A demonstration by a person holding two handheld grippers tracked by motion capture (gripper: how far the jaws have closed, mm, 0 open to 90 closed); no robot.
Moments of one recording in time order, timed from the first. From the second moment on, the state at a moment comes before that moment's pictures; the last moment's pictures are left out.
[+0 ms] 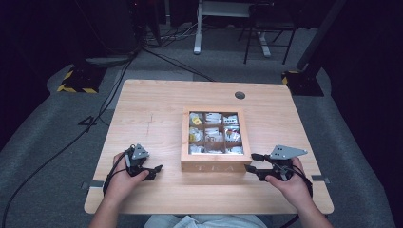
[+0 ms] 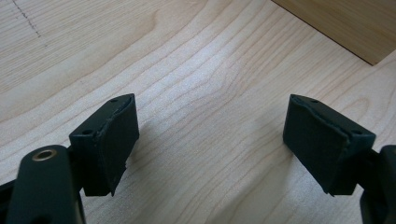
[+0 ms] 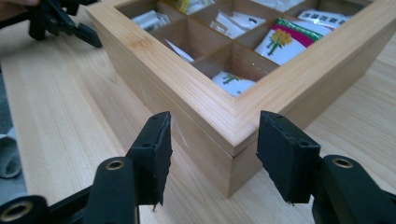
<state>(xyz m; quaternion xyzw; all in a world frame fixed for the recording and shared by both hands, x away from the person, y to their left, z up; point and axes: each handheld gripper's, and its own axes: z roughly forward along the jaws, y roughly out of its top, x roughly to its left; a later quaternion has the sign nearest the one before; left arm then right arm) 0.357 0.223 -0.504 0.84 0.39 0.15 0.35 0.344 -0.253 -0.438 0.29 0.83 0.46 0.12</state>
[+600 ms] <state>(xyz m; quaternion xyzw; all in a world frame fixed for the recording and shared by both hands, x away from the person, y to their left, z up) 0.357 0.223 -0.504 0.84 0.39 0.15 0.35 0.349 -0.254 -0.450 0.30 0.84 0.43 0.13</state>
